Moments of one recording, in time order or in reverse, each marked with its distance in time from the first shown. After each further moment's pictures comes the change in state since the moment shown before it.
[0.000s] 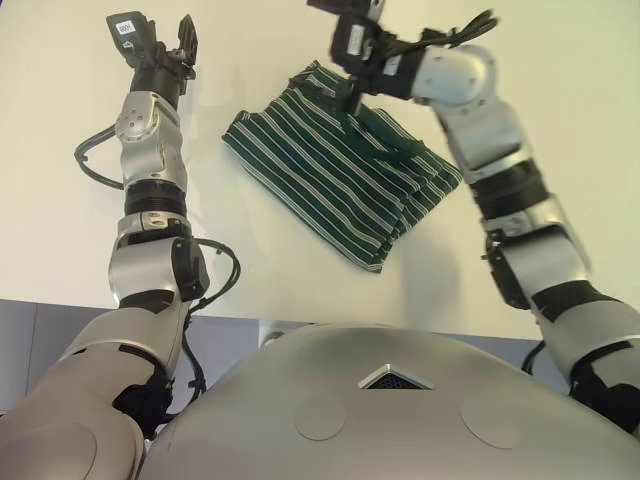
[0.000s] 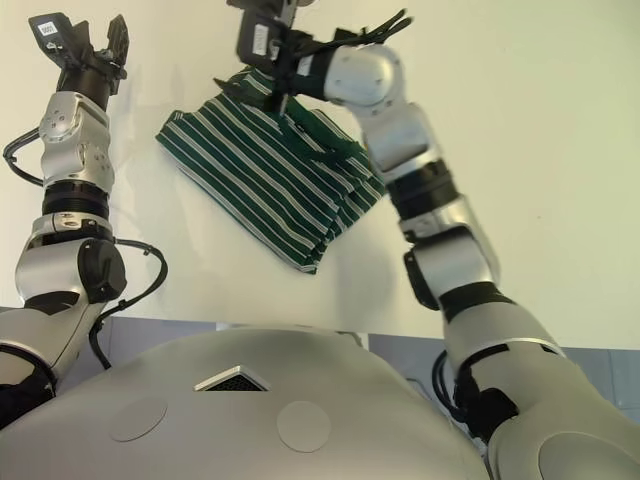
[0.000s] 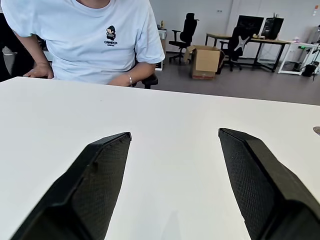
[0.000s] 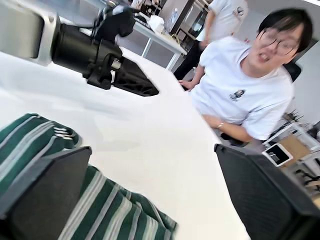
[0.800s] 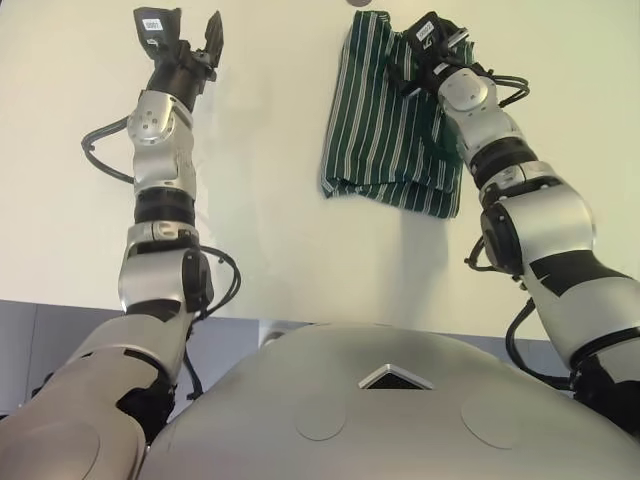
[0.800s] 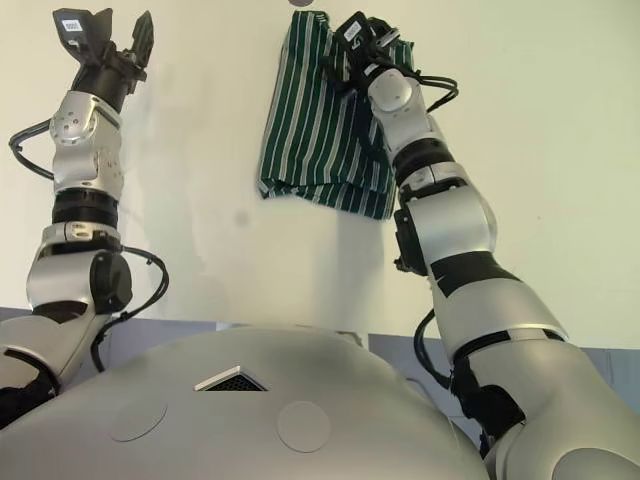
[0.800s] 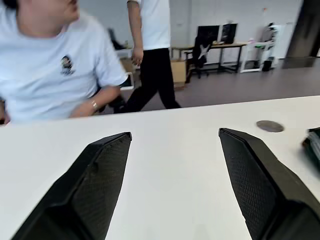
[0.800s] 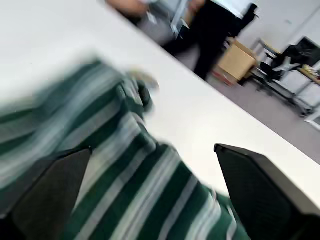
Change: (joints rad) left arm 0.099 -0.025 -0.134 -0.251 0.042 -0.054 -0.126; right arm -0.180 -0.019 -0.315 0.711 0.053 -0.181 -0.348
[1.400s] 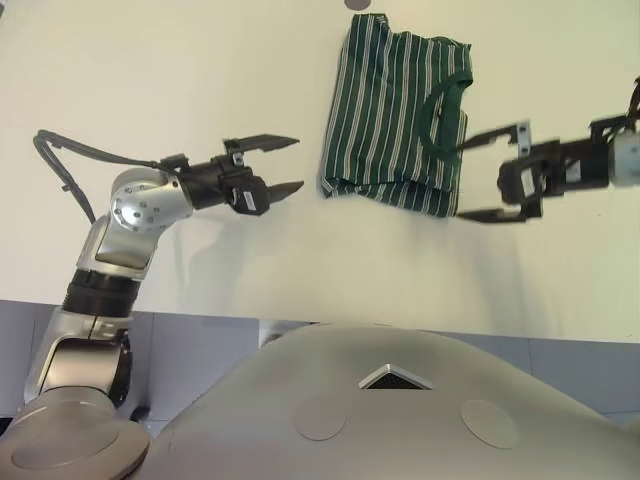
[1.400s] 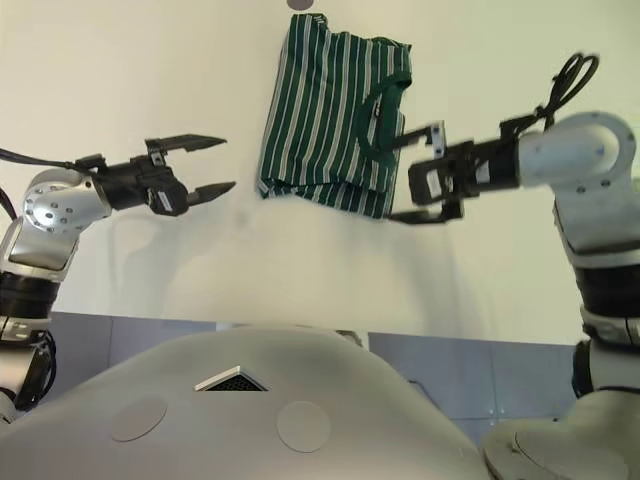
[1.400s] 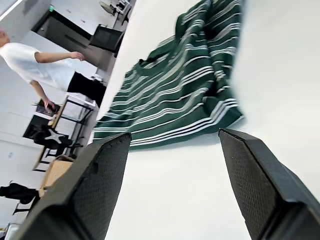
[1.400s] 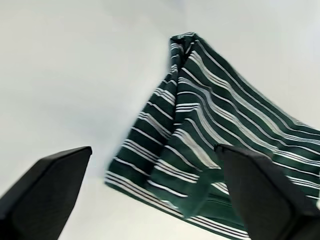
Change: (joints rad) left arm 0.459 0.423 -0.356 -0.616 0.344 -0.390 -0.388; right arm 0.767 -0.874 0.011 -1.476 0.171 0.158 1.058
